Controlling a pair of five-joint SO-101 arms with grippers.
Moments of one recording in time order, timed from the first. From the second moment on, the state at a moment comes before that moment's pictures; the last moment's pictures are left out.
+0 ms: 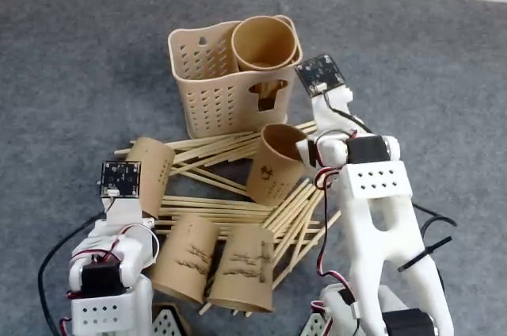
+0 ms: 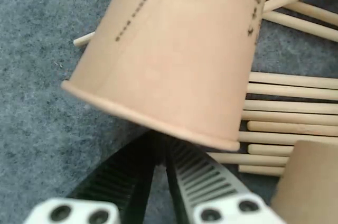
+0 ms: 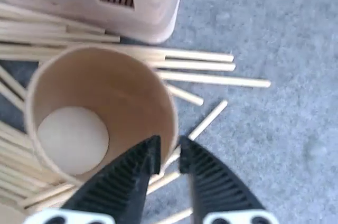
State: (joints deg) left arm -12.2 -104.3 96.0 75.5 0.6; right arm -12.7 -28.4 35.6 60.3 20.2
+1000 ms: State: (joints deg) left arm -12.2 -104.3 96.0 75.5 0.6; right arm -18.3 -28.4 32.3 69.6 0.5
